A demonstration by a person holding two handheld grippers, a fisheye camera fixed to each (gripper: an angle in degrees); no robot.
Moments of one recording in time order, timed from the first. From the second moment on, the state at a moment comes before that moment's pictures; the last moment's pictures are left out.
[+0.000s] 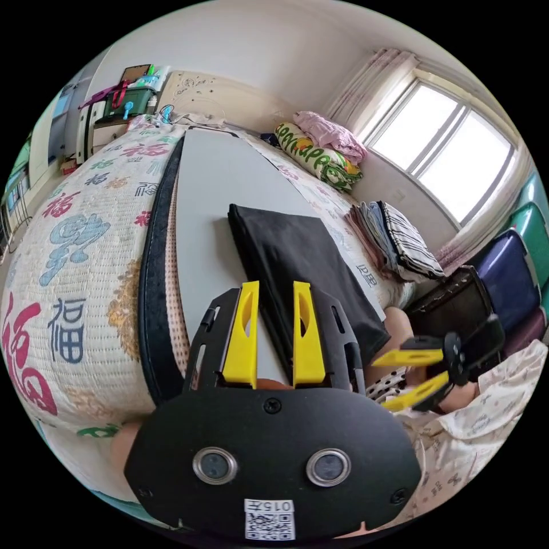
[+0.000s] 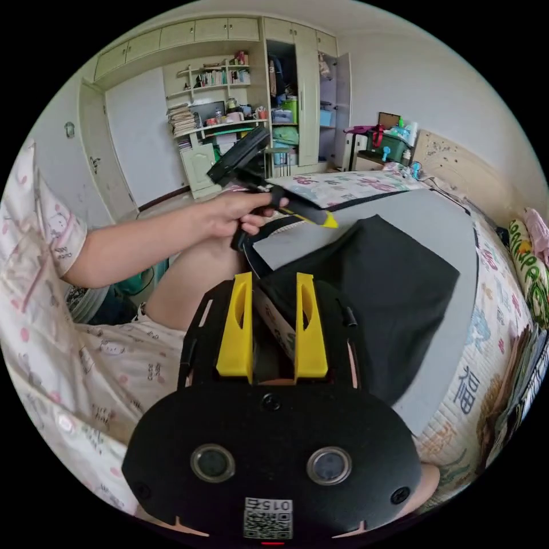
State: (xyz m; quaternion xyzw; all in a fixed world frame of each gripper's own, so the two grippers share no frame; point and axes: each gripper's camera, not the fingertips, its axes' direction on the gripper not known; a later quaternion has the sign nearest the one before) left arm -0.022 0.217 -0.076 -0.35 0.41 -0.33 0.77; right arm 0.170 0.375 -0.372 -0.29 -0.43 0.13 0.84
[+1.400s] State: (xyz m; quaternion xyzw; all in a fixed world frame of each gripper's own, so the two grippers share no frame) left arm 0.100 0.140 0.031 -0.41 0.36 -0.23 0.80; right arm 0.148 0.395 -0.300 -0.37 -0.45 0.11 0.80
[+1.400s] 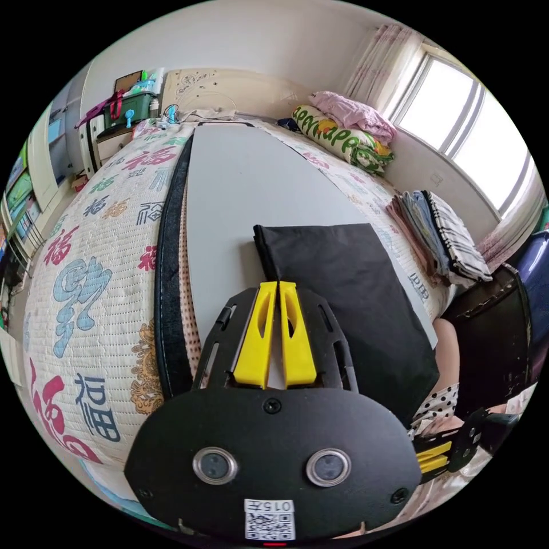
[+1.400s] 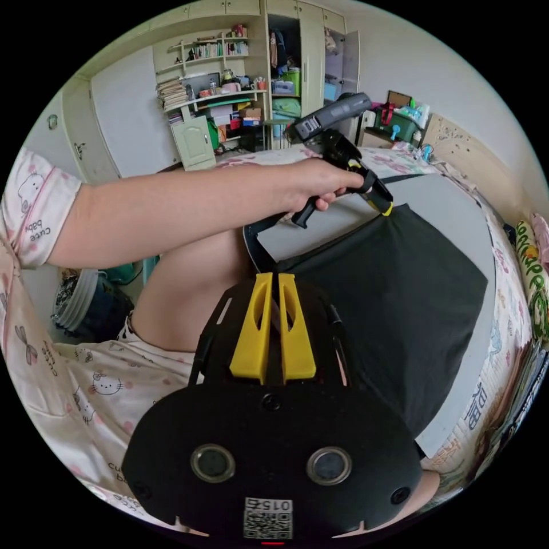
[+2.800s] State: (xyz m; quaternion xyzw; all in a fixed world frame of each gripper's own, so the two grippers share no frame) left arm 0.148 0.272 0.033 -0.36 0.42 -0.36 0.75; right arm 0.421 0.392 0.034 -0.40 -0.35 0.37 0.76
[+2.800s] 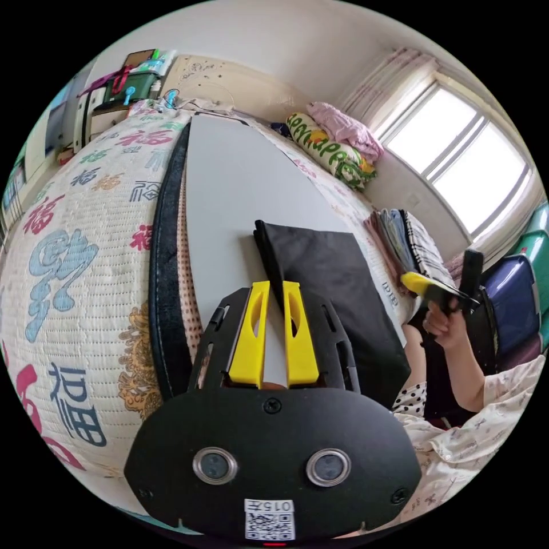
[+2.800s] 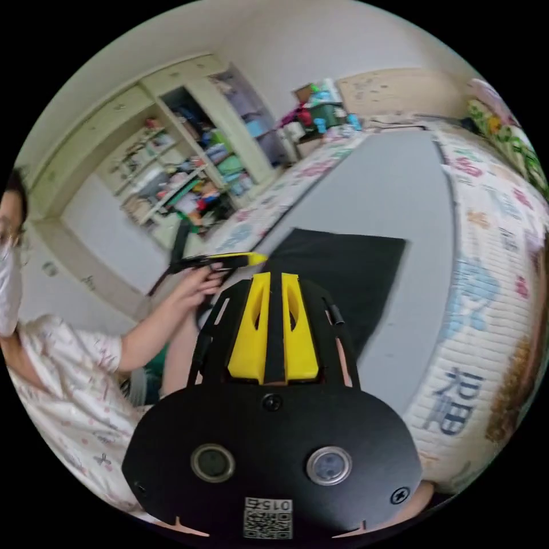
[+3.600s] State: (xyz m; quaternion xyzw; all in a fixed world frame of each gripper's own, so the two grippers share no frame) left arm 0.092 0.566 0.043 -0.25 0.45 -0.64 0.58; right arm 0.139 0.292 0.299 -0.48 -0.48 0.24 0.69
